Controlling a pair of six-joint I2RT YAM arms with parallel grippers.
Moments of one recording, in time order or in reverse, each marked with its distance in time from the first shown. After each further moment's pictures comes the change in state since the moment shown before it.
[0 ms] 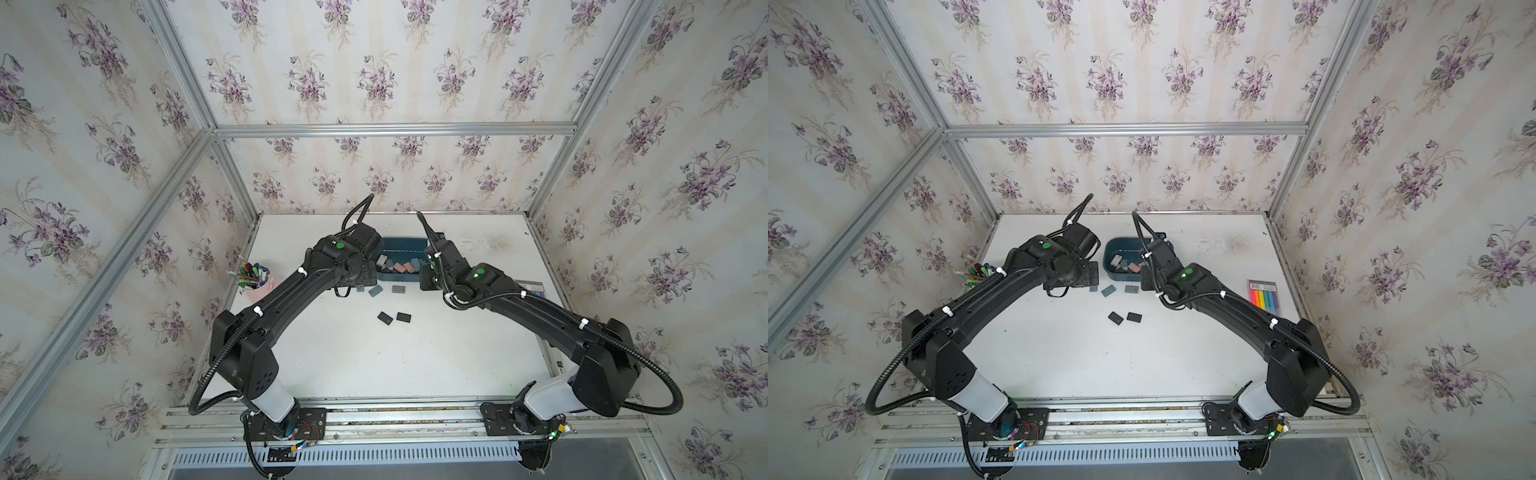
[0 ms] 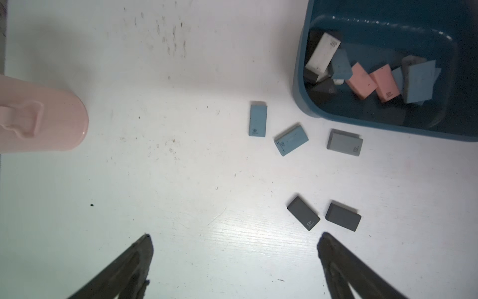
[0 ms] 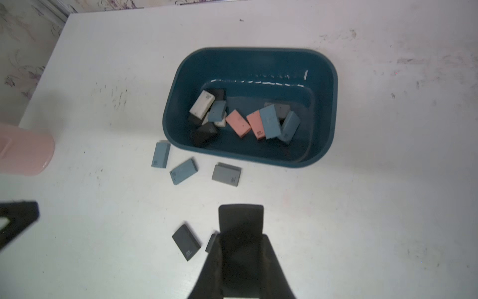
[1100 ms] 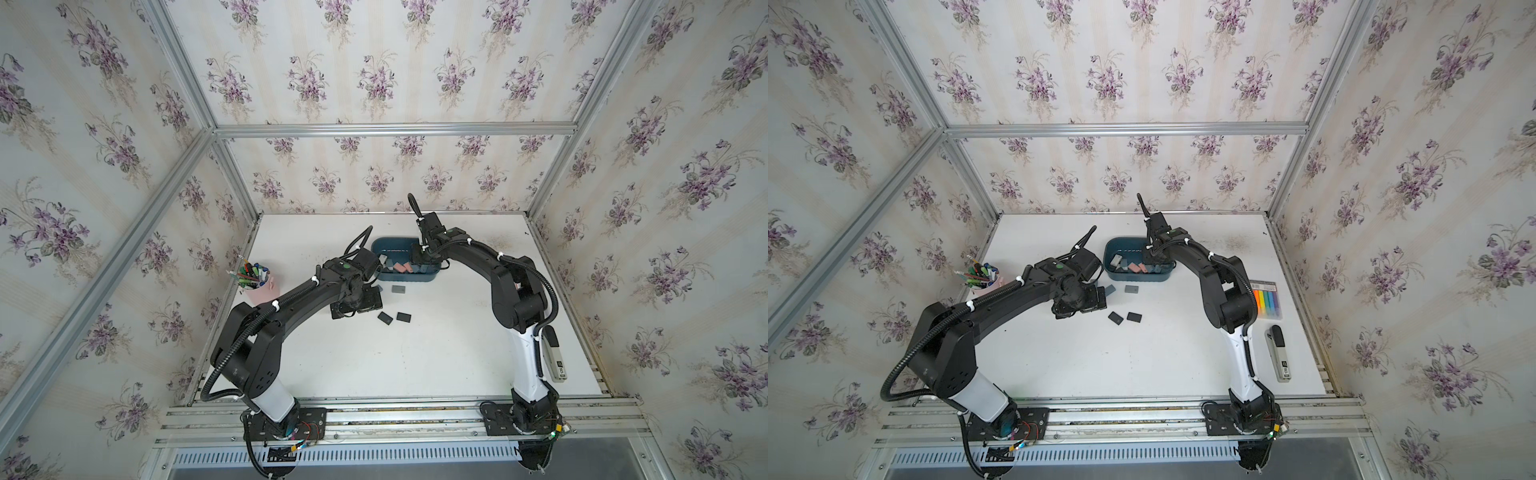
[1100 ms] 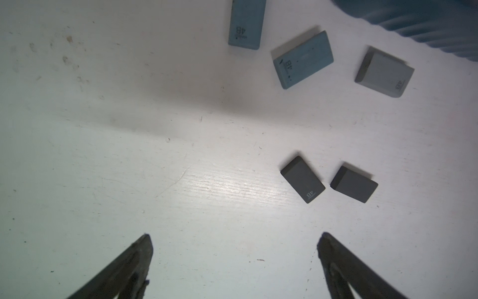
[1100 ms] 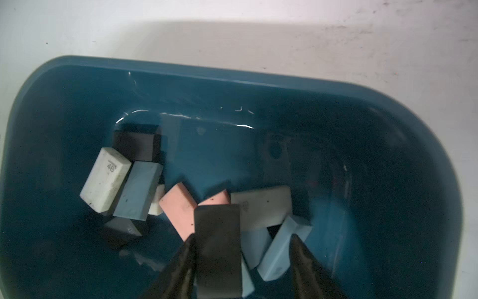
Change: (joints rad) left arm -0.007 0.018 -0.256 0.169 0.238 -0.116; right arm -0.225 0.666 0.500 -0.056 -0.240 -0.145
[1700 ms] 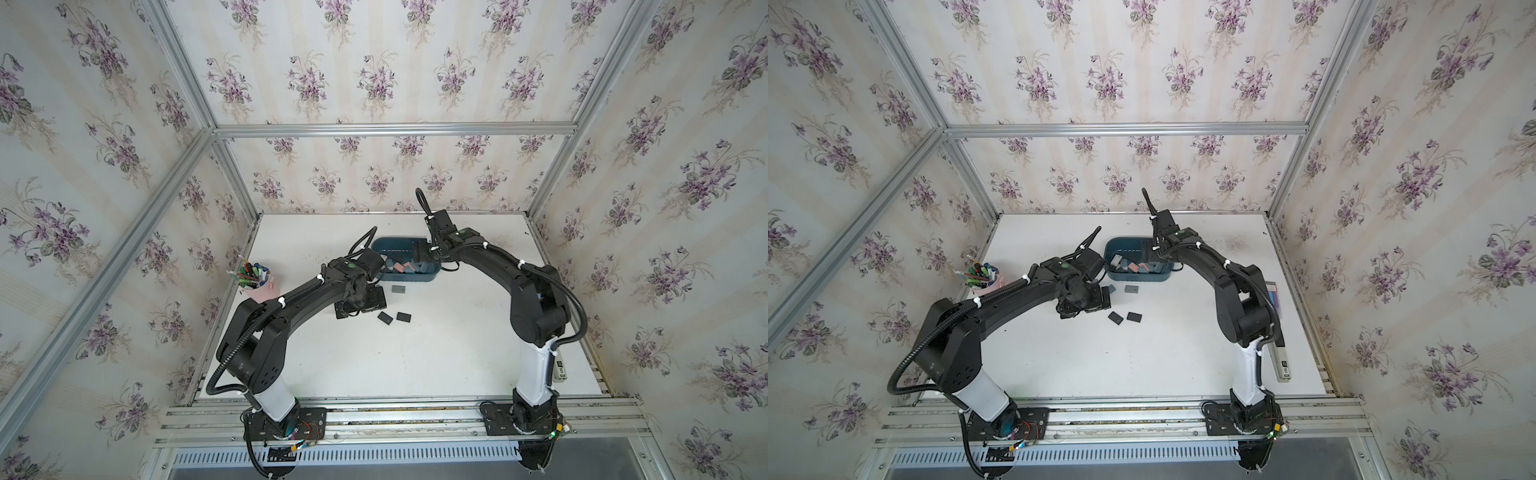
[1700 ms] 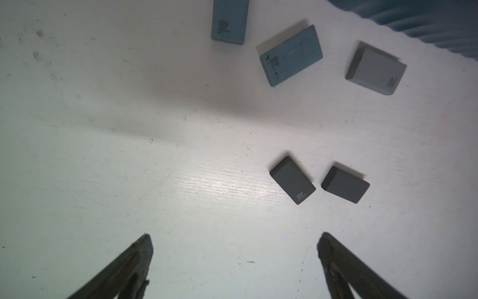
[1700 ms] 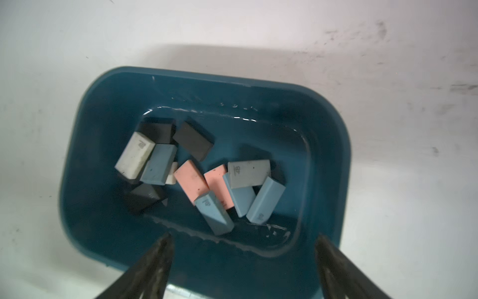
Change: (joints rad) left arm -0.021 0.048 0.030 0.011 0.015 -0.024; right arm 0.001 -0.258 -0.175 0.034 0.055 -0.018
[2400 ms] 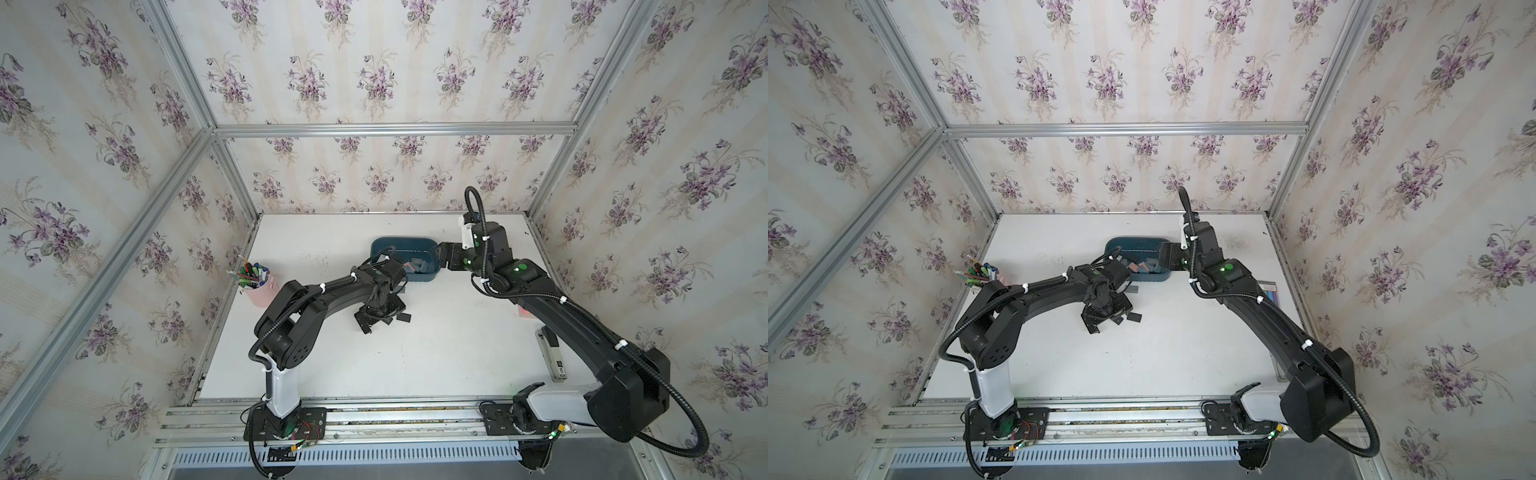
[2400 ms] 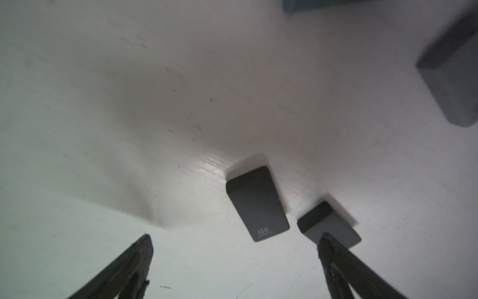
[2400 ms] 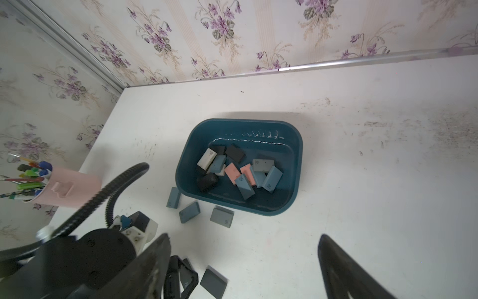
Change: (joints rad) left arm -0.095 0.239 0.061 0.095 0.101 -0.477; right arm 0.000 -0.627 -0.426 0.158 -0.021 0.041
